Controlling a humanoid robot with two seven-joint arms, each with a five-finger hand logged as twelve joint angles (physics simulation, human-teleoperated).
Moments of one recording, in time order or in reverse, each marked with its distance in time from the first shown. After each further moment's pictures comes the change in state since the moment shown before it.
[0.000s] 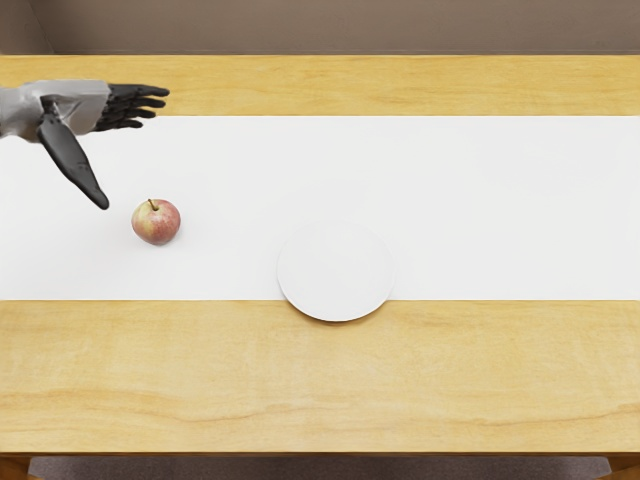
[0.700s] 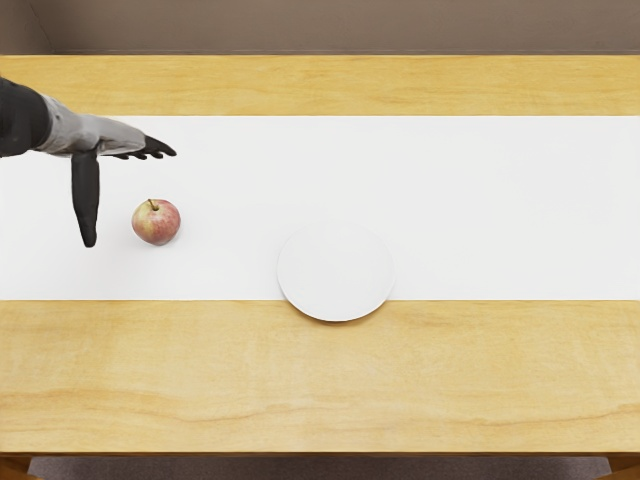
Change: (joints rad) left arm -0.126 -0.082 -0.054 -0.320 0.256 0.000 0.676; right arm 0.003 0.000 0.002 0.001 -0.001 0.000 -0.001
